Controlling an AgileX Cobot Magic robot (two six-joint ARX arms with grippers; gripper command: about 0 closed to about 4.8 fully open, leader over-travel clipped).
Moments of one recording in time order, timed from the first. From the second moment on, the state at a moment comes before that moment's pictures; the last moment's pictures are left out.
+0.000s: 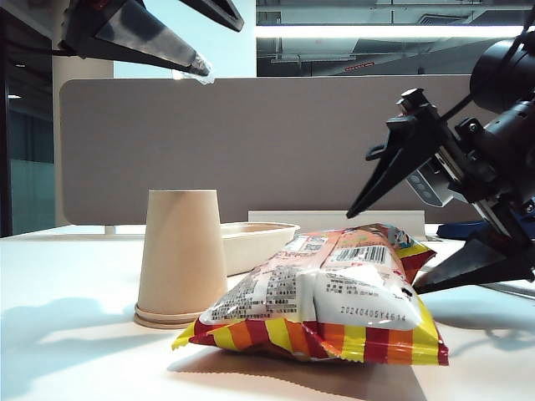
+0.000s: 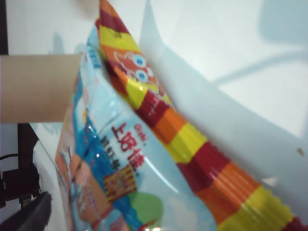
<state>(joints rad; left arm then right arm) -0.75 1.00 0.80 -0.33 0.34 -0.13 0.28 1.49 0.73 -0.29 -0.80 0.41</state>
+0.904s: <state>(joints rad) -0.75 0.99 0.80 -0.31 0.34 -0.08 0.31 1.59 0.73 -0.13 -0.78 0.42</state>
